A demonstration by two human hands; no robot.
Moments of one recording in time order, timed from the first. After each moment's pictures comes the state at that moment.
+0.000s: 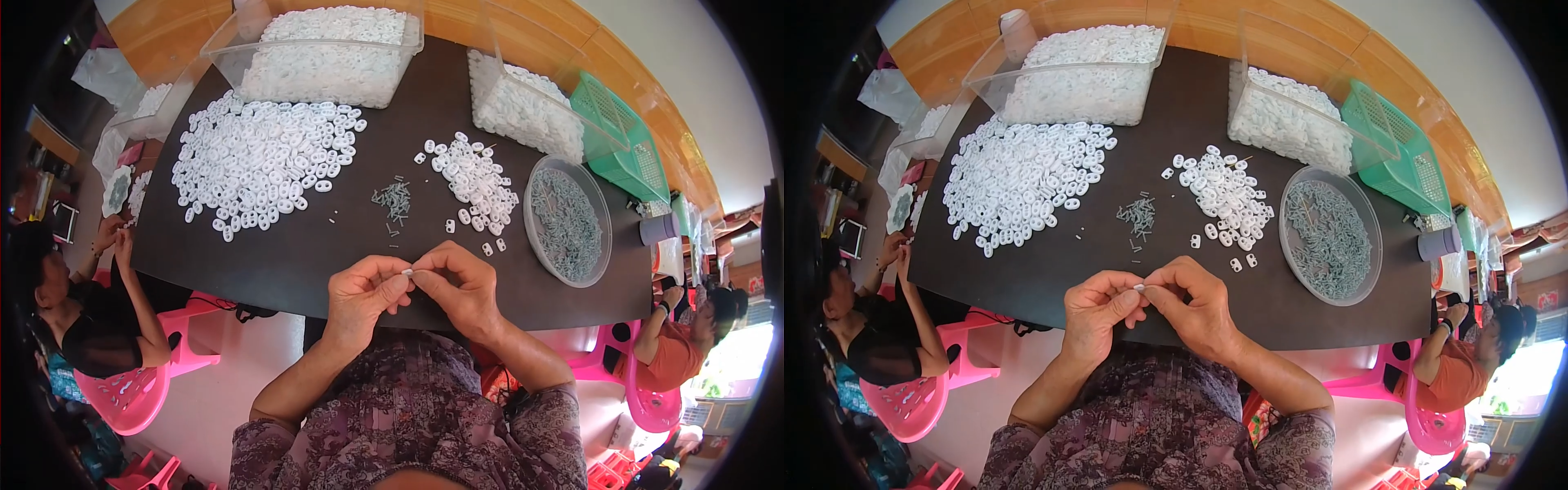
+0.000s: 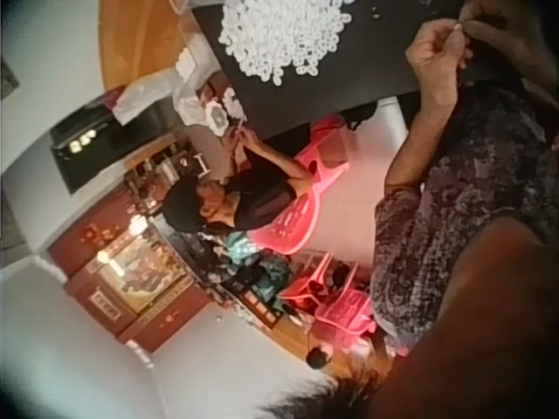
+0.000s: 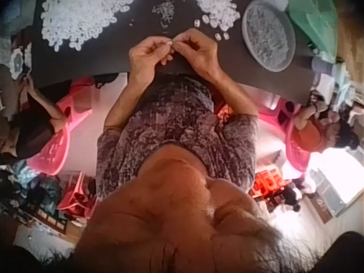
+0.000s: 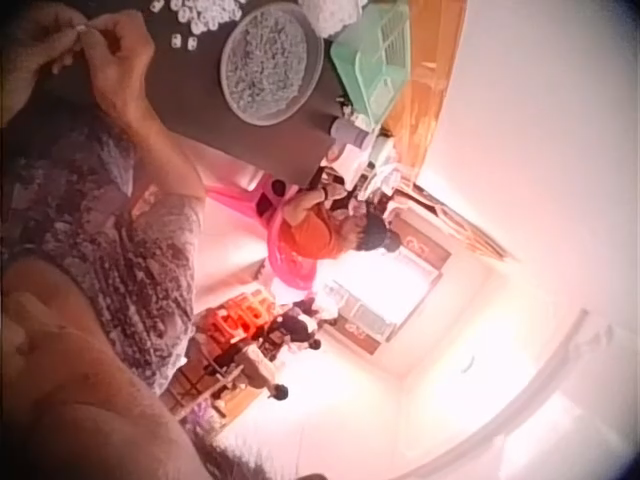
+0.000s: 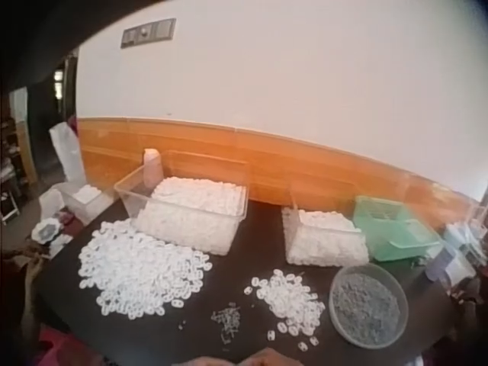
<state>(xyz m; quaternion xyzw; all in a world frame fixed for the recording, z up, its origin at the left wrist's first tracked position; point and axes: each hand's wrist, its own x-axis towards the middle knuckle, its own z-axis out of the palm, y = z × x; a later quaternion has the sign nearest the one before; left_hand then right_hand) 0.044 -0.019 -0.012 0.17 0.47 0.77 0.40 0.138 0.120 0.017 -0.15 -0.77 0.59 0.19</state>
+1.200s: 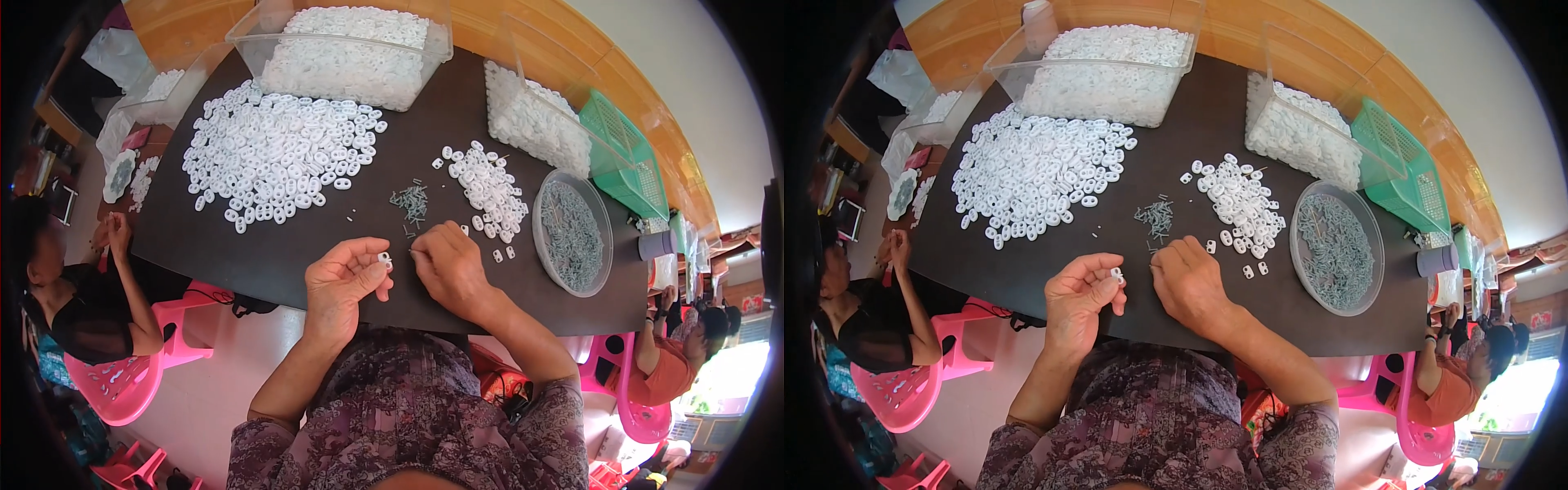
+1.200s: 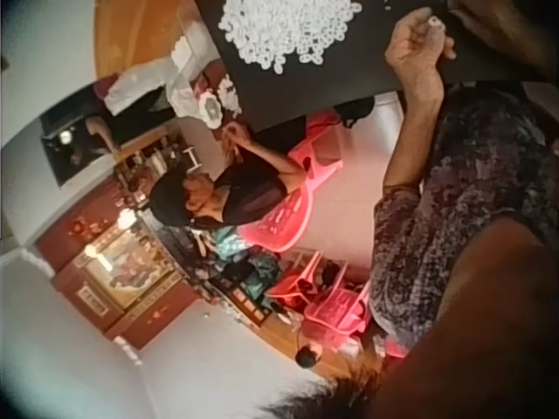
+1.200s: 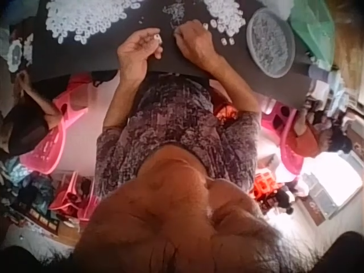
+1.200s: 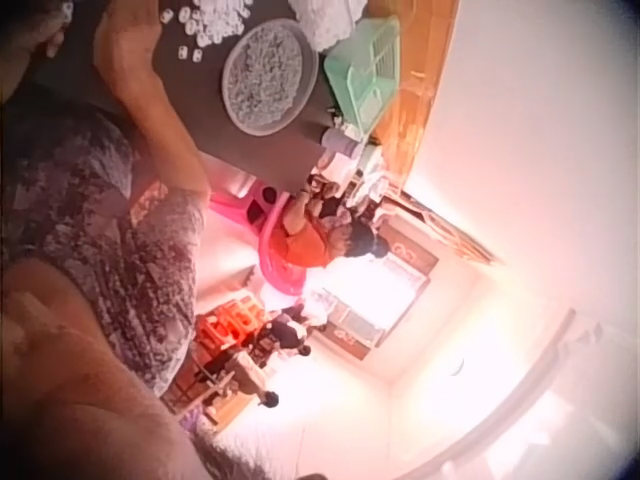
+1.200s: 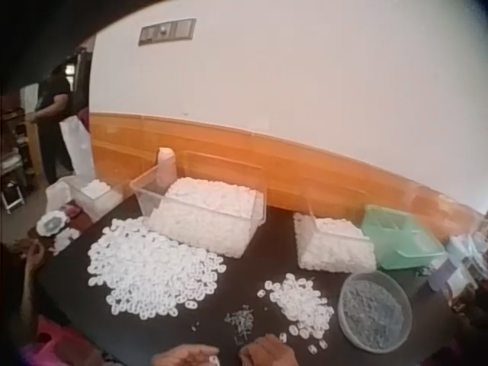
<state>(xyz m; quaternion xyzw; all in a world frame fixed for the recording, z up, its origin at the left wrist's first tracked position) 0.020 -0.037 -0.006 0.12 0.44 0.83 0.33 0.097 0.132 -0.003 0.02 -0.94 0.23 0.25</state>
